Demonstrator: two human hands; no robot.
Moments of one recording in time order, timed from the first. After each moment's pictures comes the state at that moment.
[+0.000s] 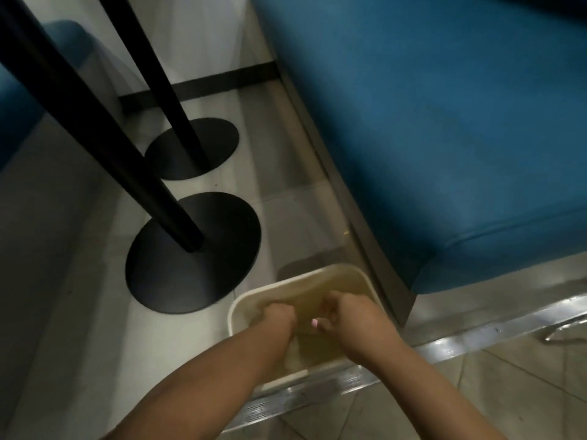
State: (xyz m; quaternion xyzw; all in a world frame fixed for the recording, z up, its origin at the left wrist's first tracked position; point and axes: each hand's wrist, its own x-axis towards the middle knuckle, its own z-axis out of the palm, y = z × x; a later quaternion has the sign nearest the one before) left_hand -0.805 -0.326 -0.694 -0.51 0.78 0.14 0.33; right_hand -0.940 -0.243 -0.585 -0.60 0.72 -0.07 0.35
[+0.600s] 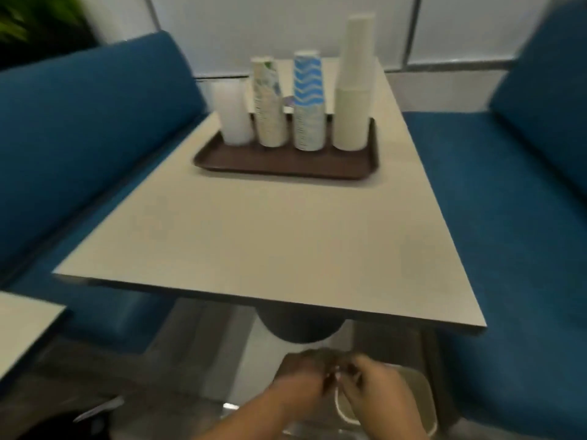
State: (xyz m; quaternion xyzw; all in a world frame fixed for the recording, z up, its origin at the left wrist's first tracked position) left_hand -0.652 -0.209 -0.290 -0.58 0.77 0.25 -0.03; right_hand -0.801 -0.186 -0.243 -0.71 0.61 -0.11 0.33
